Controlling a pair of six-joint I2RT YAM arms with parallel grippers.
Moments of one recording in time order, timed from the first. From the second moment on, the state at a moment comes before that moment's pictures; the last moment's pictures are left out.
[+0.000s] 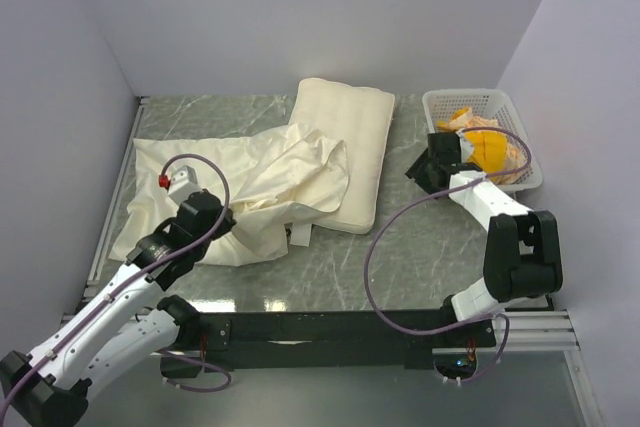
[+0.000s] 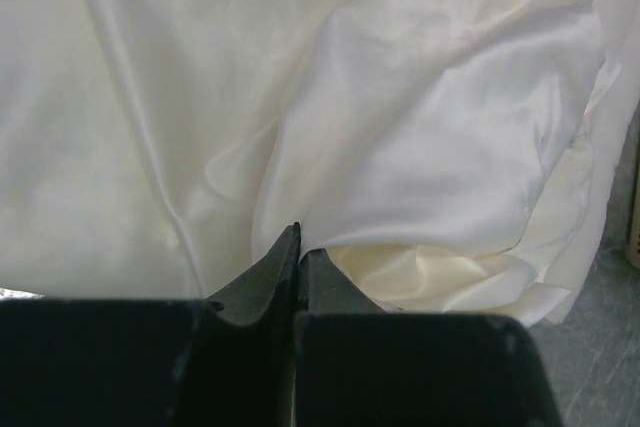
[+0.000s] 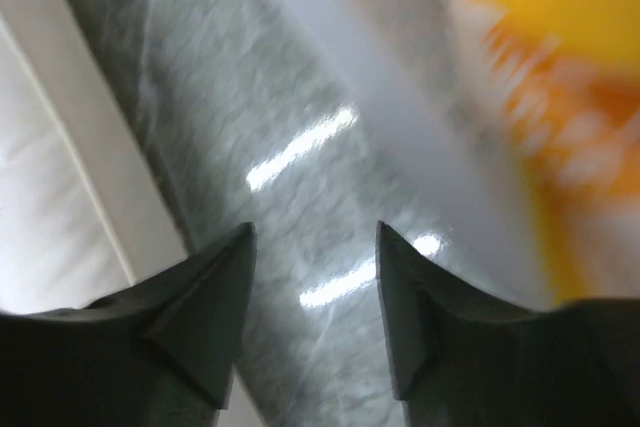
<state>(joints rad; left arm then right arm) -0.60 0.73 0.66 -0.56 -0.48 -0.95 0.10 1.53 0.95 -0.32 0.18 0.77</state>
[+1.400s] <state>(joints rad) -0.28 0.79 0.55 -0.40 -0.17 -0.89 0.36 1.60 1.85 -0.85 0.32 0.53</state>
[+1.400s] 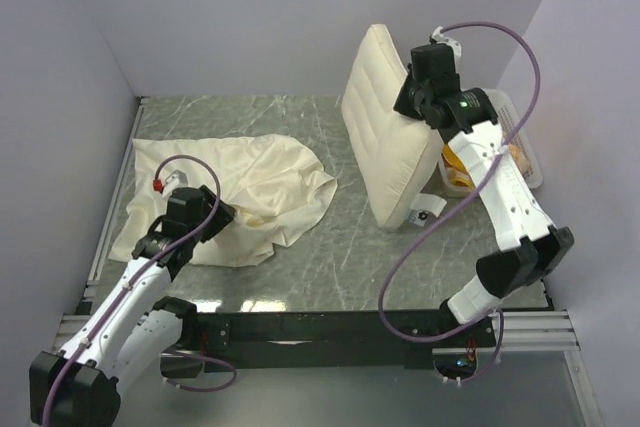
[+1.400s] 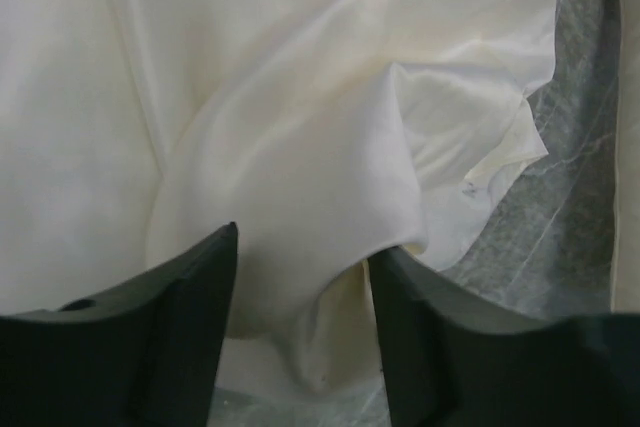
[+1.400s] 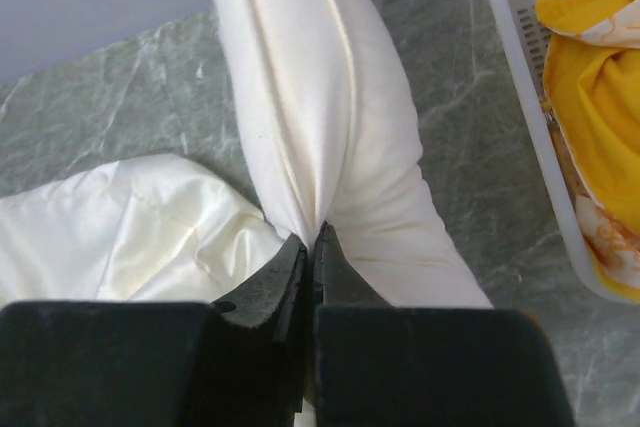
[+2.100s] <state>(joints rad) -0.56 1.06 0.88 -0.24 -0.19 -0.78 0.32 1.19 1.54 -0.86 0.05 0.48</state>
